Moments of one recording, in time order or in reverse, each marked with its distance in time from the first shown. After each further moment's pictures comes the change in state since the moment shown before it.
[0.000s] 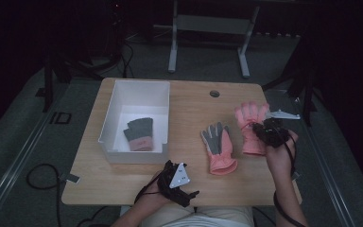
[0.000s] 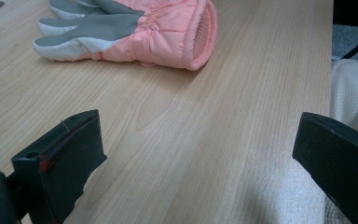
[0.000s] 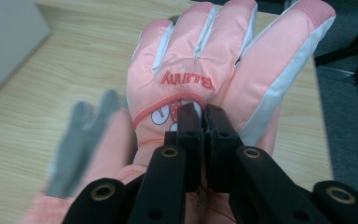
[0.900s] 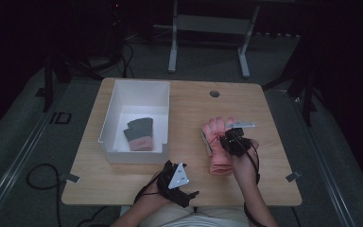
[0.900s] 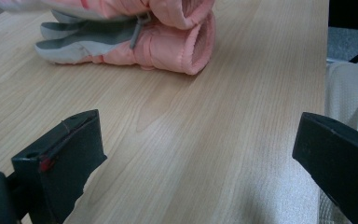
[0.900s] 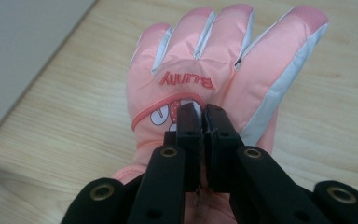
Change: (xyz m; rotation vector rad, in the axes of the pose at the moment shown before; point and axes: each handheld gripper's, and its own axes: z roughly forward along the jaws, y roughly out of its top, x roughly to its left) left arm -0.001 0.000 -0.003 -0.010 -0.003 0.000; right arm 0.092 -0.023 0.044 0.129 0.070 -0.045
